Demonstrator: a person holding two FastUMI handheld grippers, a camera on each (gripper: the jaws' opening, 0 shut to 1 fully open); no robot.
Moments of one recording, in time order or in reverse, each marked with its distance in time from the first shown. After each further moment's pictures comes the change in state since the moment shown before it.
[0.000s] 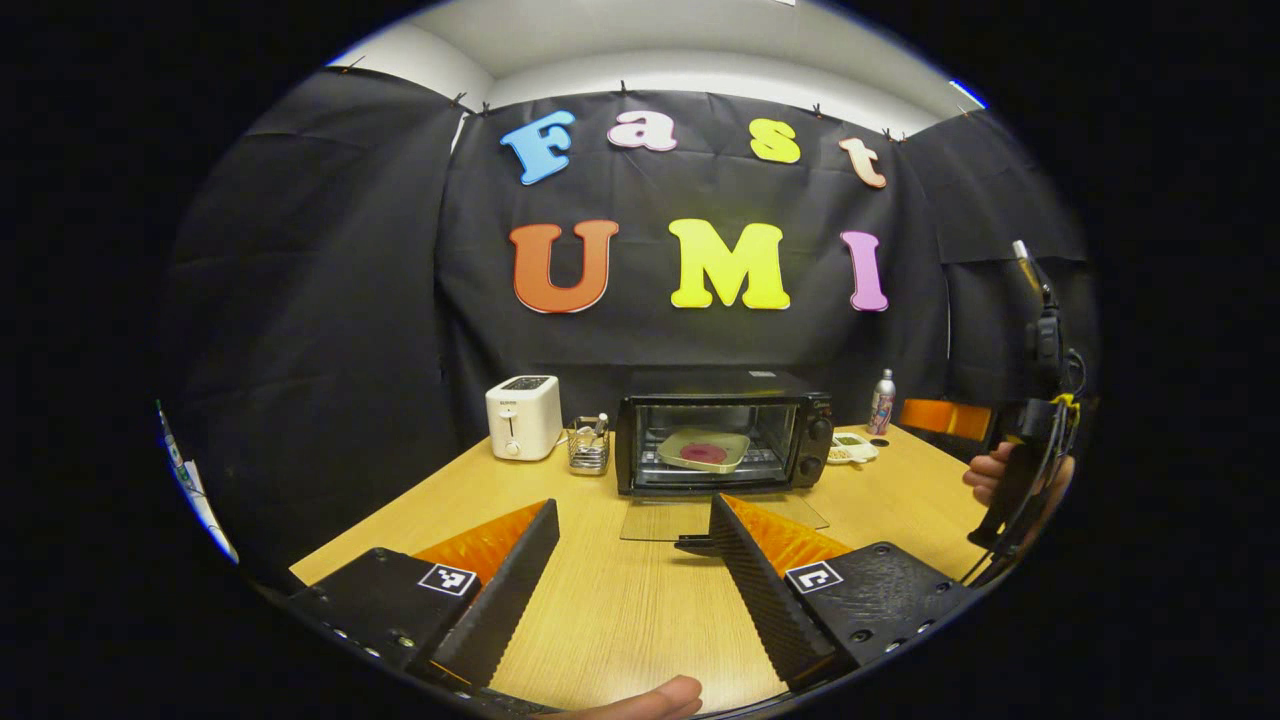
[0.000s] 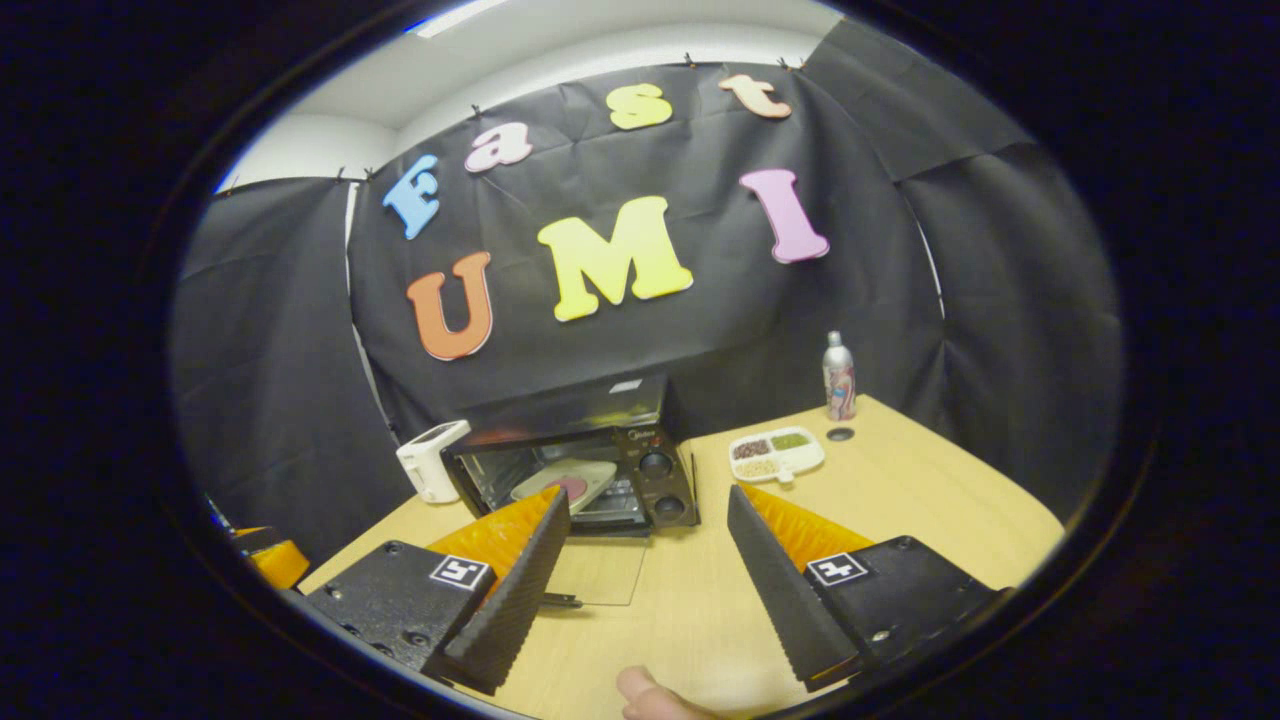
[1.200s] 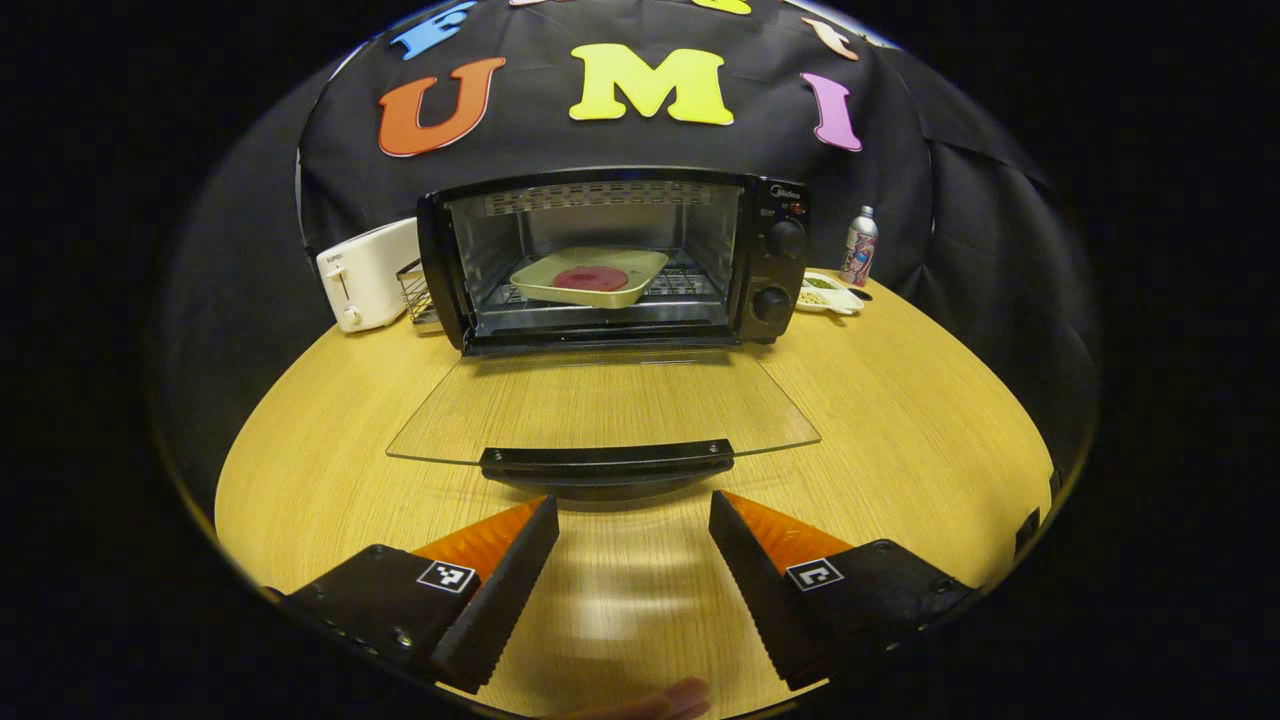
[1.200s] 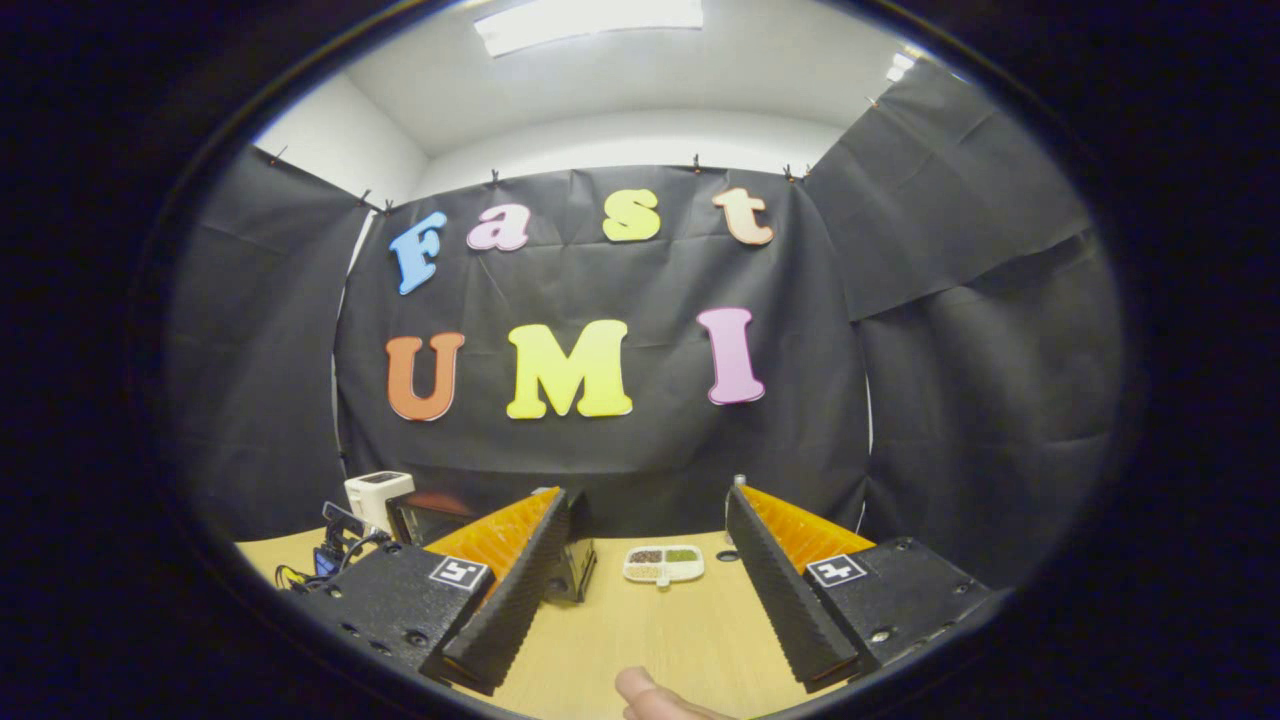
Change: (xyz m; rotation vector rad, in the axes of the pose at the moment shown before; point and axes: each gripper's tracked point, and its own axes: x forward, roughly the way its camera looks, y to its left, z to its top) left arm 0.129 -0.117 -0.147 0.039 0.484 -0.147; right arm -0.085 -0.083 0.109 -0.177 -0.277 -0.103
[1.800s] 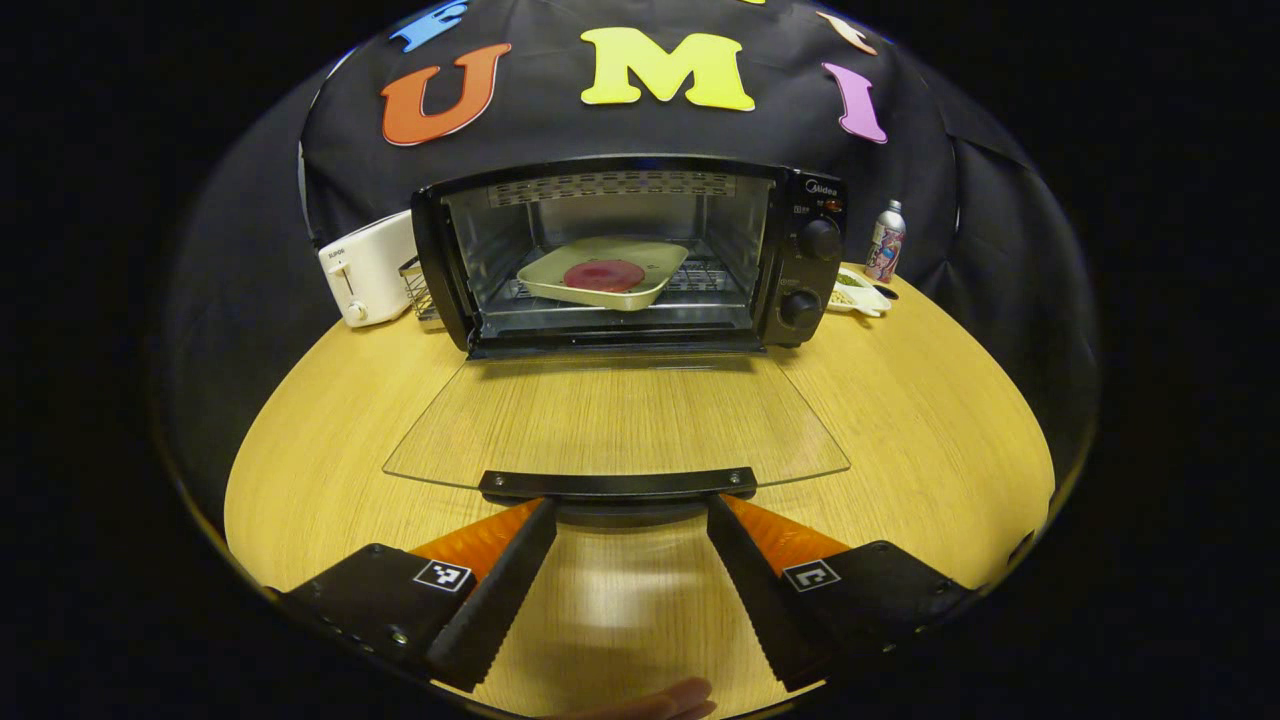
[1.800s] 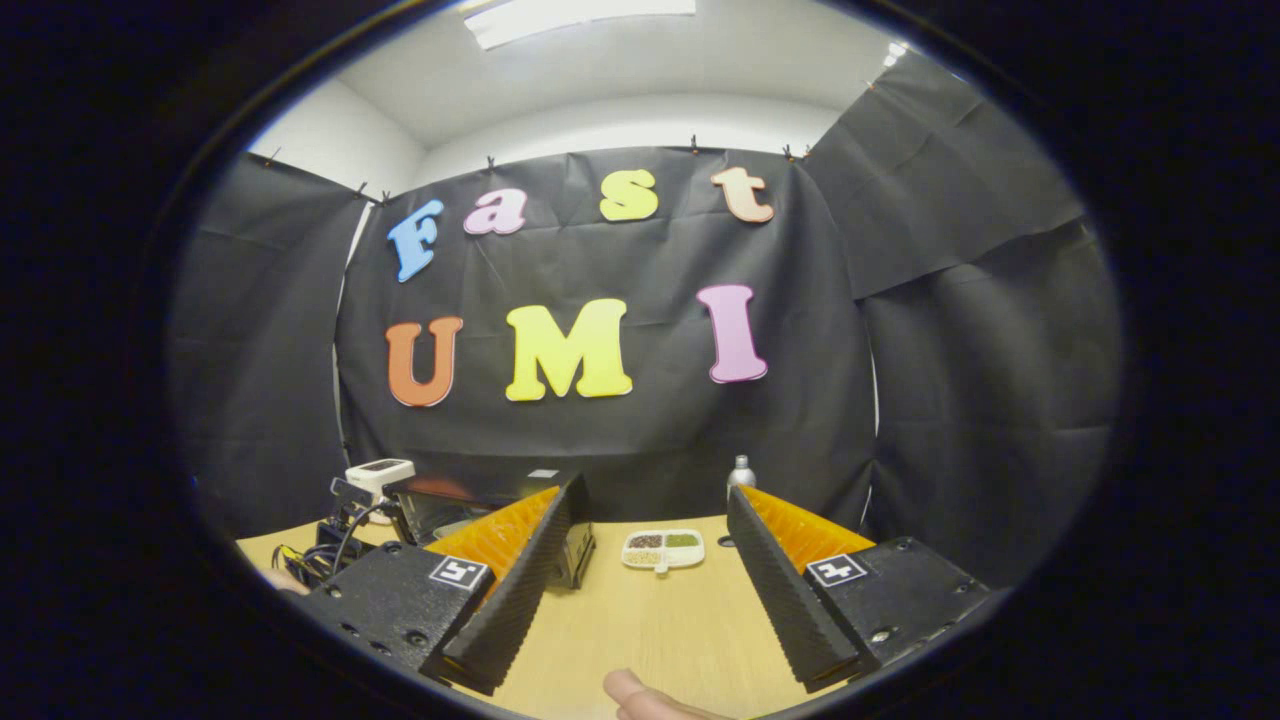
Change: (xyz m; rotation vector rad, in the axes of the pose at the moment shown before) left arm 0.009 0.002 0.019 -0.002 0.041 0.043; right arm 0.018 -0.009 -0.017 0.007 0.063 0.013
